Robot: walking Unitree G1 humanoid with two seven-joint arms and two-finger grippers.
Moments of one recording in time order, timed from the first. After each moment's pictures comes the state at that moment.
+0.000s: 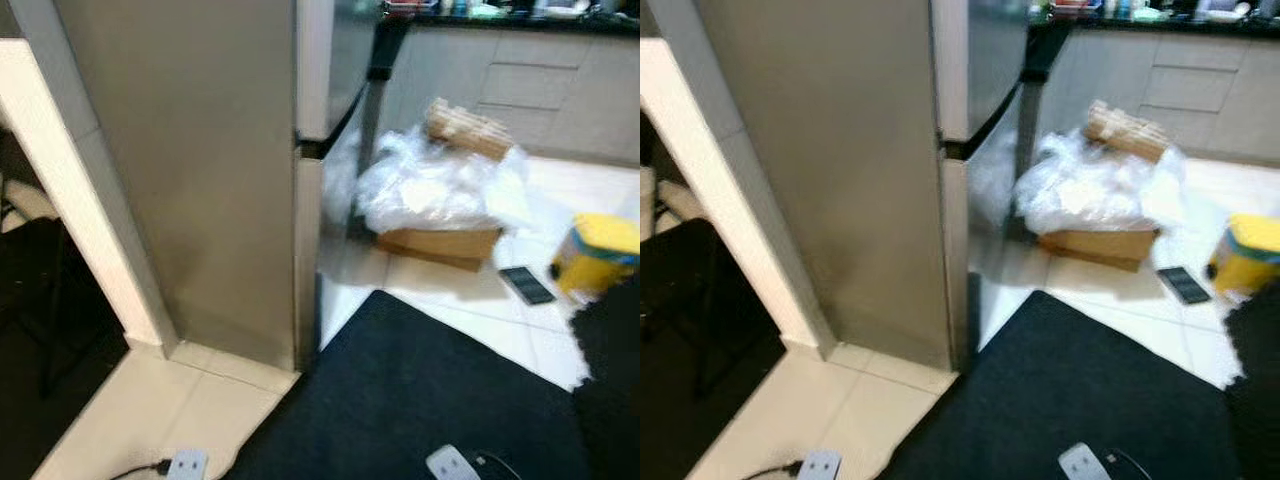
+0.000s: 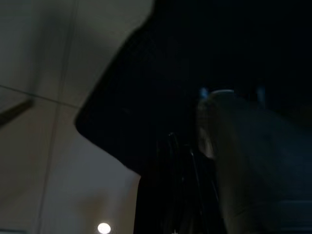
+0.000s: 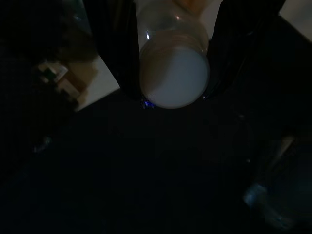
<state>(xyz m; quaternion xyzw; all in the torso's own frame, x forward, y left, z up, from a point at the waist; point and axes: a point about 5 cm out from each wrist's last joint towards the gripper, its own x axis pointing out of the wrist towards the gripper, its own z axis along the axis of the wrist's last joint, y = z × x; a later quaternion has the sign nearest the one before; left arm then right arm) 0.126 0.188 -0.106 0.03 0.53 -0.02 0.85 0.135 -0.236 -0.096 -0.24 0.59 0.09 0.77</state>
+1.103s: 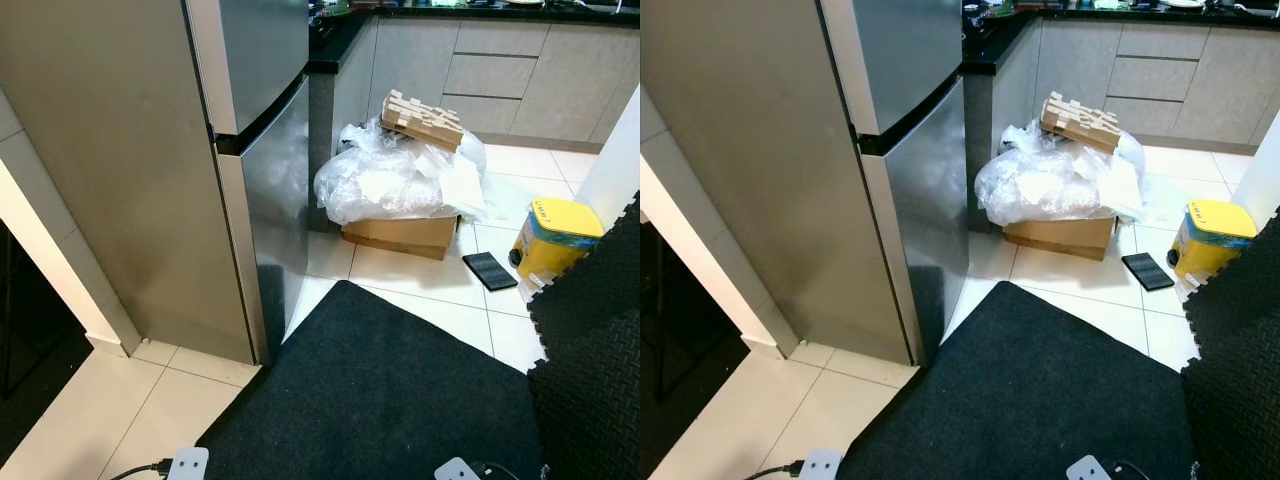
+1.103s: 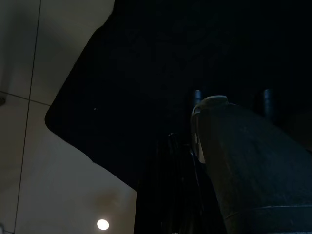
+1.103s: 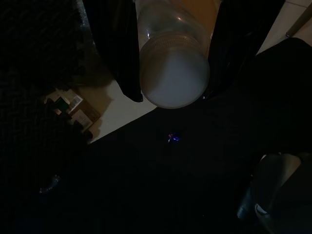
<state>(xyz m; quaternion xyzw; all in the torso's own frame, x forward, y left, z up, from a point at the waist) 0.128 0.189 -0.106 0.02 0.53 0.00 0.85 0.130 -0.242 -0.097 -0.24 0.60 0.08 0.76</state>
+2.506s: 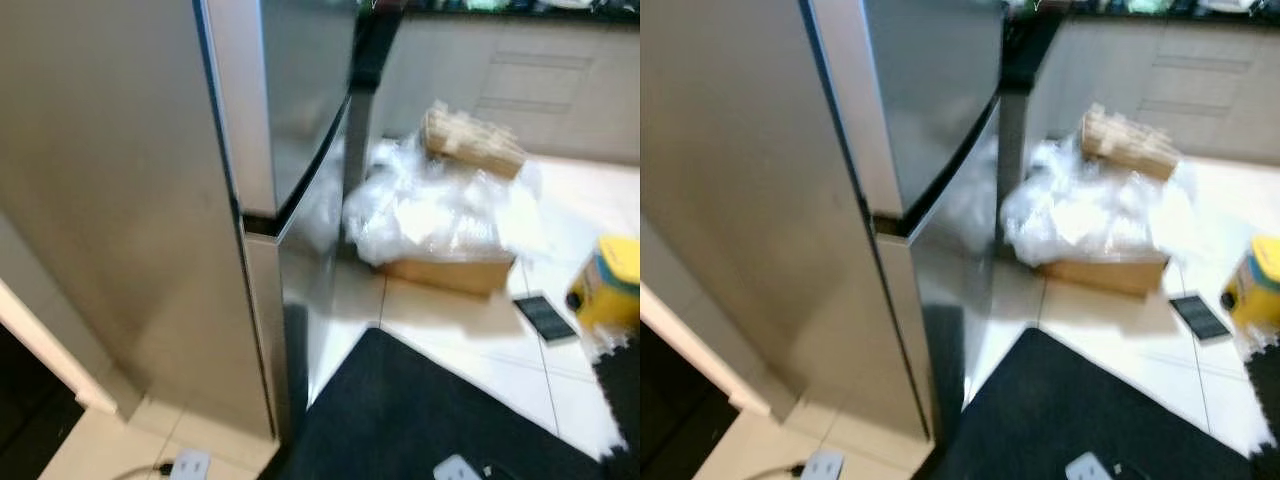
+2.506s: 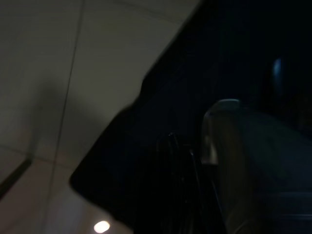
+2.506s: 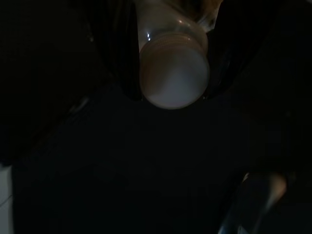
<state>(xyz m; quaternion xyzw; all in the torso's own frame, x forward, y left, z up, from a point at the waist) 0.130 0.189 -0.105 0.02 0.53 -0.01 0.85 0.131 -0.242 -0.096 -0.24 0.60 0.09 0.76</state>
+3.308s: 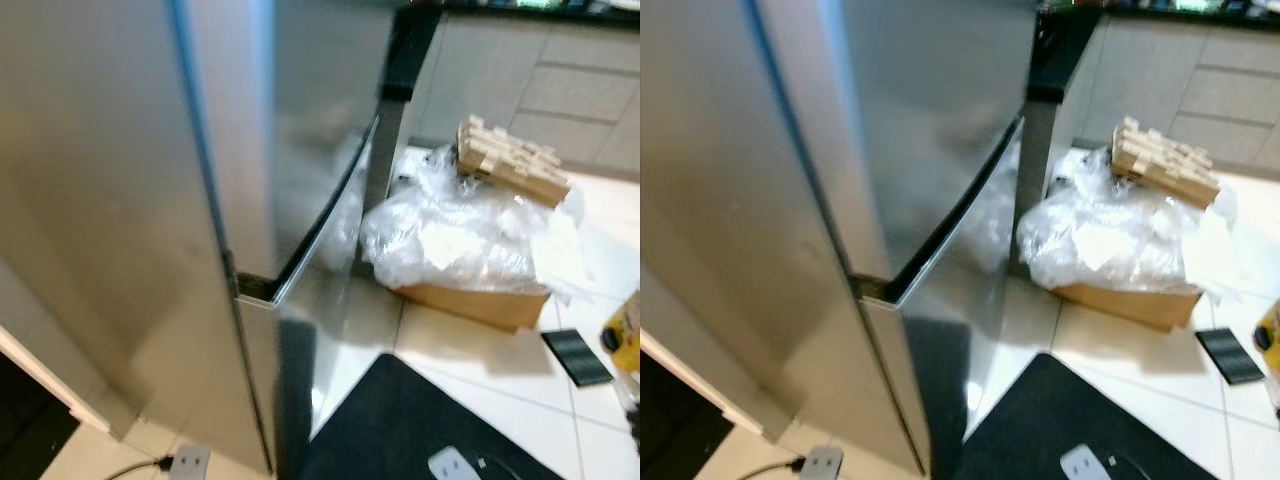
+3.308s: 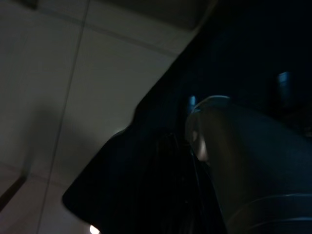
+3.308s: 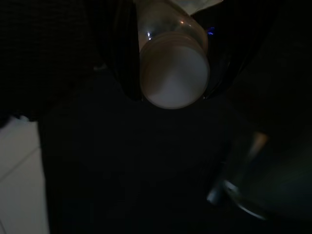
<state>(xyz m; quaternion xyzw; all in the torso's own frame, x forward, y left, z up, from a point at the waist) 0.130 0.189 -0.105 0.02 0.53 -0.01 0.85 0.134 -0.240 -0.095 -0.22 0.59 0.09 0.77</state>
